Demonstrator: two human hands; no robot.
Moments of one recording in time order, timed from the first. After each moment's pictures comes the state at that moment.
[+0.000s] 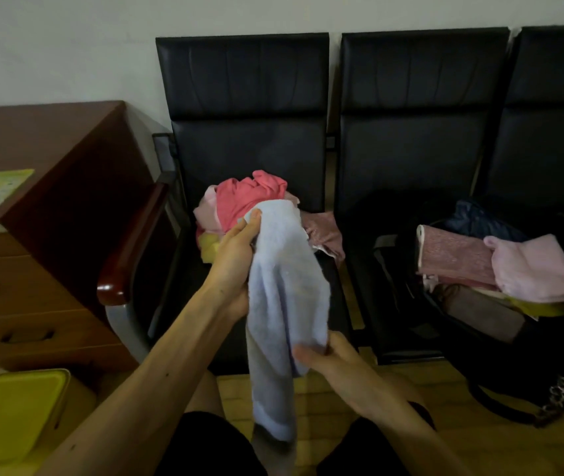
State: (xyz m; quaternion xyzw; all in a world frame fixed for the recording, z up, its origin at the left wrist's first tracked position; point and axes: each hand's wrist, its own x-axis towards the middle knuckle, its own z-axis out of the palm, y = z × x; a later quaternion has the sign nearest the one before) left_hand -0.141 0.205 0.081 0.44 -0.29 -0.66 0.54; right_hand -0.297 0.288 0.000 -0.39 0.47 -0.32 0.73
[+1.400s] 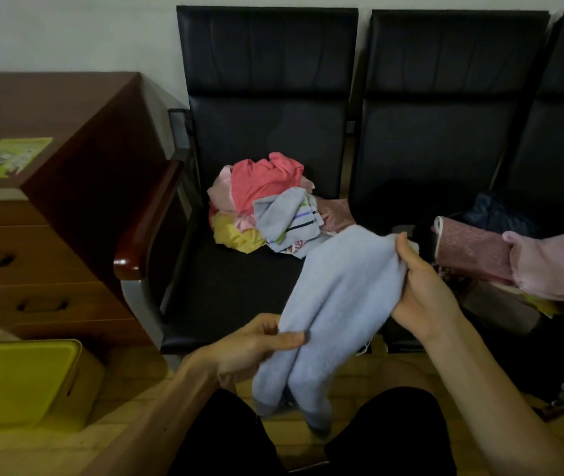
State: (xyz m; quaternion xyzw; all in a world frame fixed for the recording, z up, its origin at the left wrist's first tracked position) left_hand -0.092 0.267 -0.017 0.36 -0.47 -0.78 0.22; right_hand -0.327 0.240 0.050 -0.20 0.42 -0.57 0.67
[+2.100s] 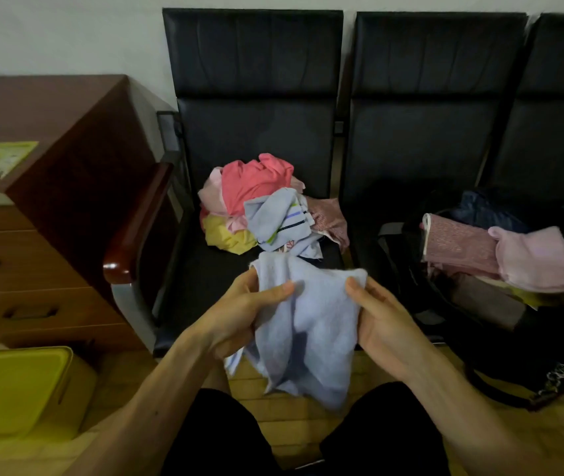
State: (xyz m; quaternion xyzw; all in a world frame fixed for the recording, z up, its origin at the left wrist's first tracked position) left_hand -0.106 0.252 0.029 0.44 -0.38 -0.73 0.37; right_hand -0.313 0.277 0.018 -0.28 0.43 -0.50 0.70
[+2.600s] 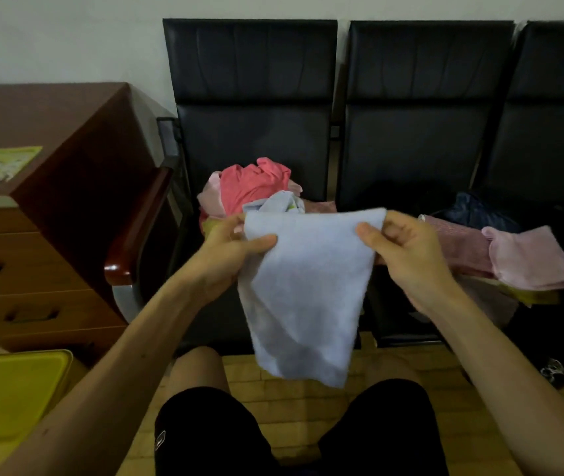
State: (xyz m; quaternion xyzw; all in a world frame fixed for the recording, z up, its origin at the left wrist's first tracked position) left_hand -0.093 0.213 0.066 0.53 -0.47 -0.57 0.41; right_hand -0.338 0.253 0.082 -0.56 0.49 -0.54 0.40
